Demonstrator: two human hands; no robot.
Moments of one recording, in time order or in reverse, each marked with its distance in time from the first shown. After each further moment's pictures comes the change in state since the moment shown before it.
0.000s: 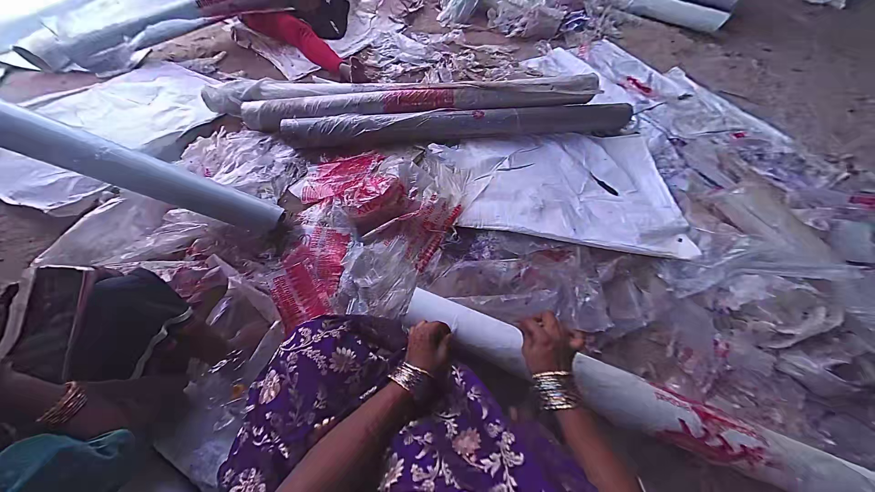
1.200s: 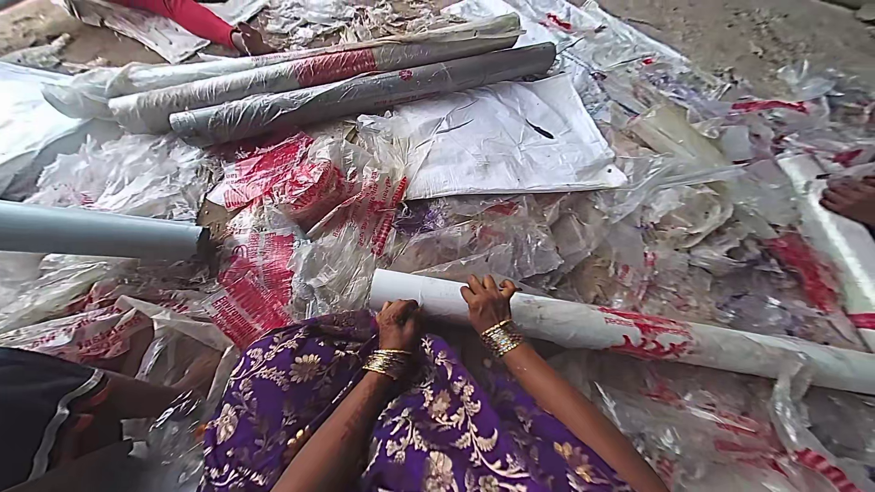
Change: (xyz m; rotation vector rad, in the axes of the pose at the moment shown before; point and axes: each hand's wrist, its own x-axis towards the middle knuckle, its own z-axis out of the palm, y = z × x) left_hand 0.009 -0.023 0.030 -0.071 0.250 0.176; right_hand -0.006 -0.013 0.027 -0.209 0.008 -0.239
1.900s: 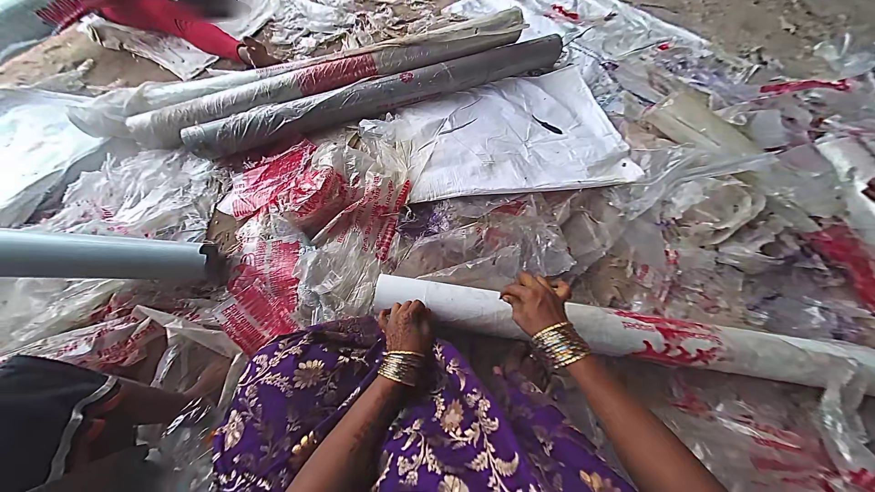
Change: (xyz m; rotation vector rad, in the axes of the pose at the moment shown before) left_hand 0.019 0.050 -0.010 0.417 -0.252 -0.235; right_hand 0.015 0.049 -0.065 0.231 -0.444 0.336
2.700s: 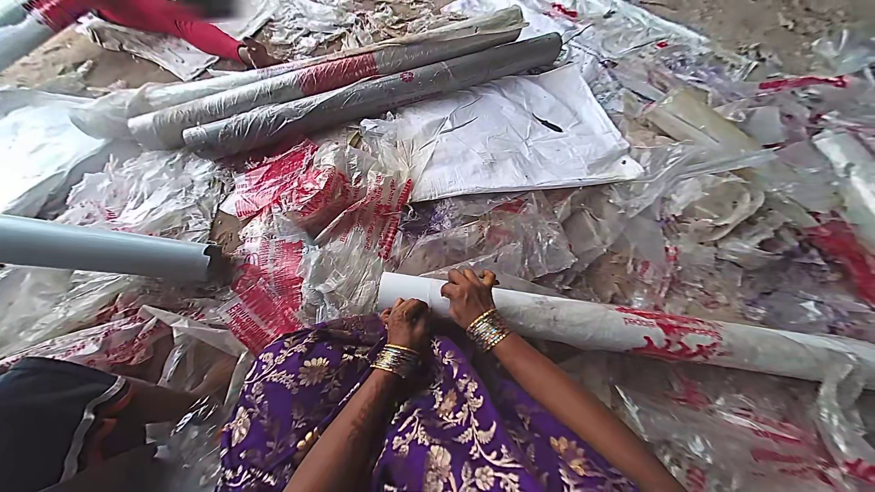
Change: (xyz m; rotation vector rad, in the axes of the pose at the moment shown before) left_hand 0.006 -0.036 0.016 -0.284 0.113 0.222; right_hand 0.025 -0.079 0.059 -0.030 0.026 -0.295
